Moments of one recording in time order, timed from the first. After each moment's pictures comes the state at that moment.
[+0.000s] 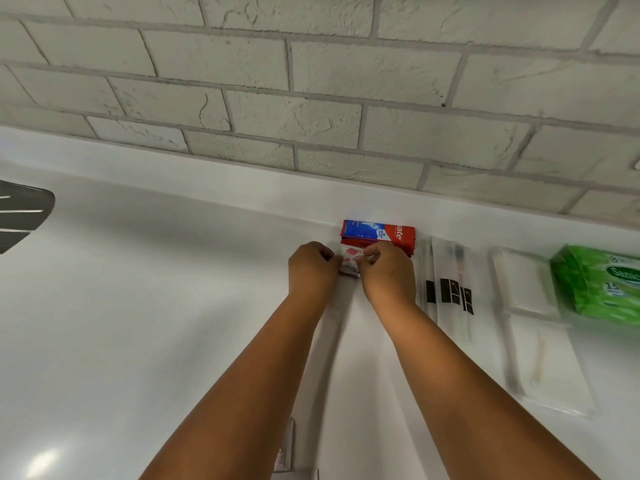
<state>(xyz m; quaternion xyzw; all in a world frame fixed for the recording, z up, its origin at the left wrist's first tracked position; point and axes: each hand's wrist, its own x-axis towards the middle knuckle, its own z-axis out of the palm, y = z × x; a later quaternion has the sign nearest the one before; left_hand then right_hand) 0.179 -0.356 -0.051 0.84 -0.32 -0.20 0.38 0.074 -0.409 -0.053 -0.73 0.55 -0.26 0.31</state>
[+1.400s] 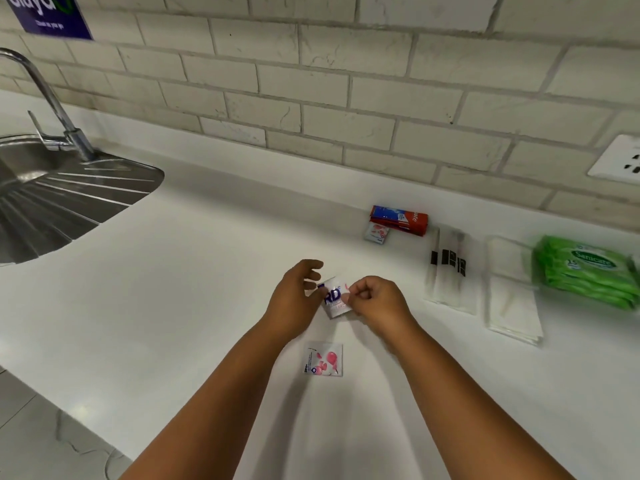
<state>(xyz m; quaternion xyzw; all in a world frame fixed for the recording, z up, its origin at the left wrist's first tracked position) 0.135 -0.140 -0.026 0.78 -0.37 -0.20 0.46 0.007 -0.240 -0.023 -0.71 0.42 -0.18 0.54</state>
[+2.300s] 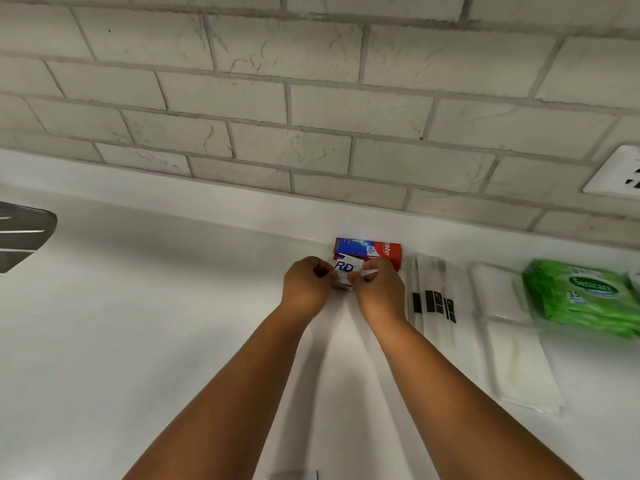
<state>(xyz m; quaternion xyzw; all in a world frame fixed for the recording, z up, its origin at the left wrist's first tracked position) 0.177 -0.336 -0.036 0.78 -0.36 -0.24 0.45 0.065 -0.388 -0.037 -0.65 0.55 -0.33 0.41</state>
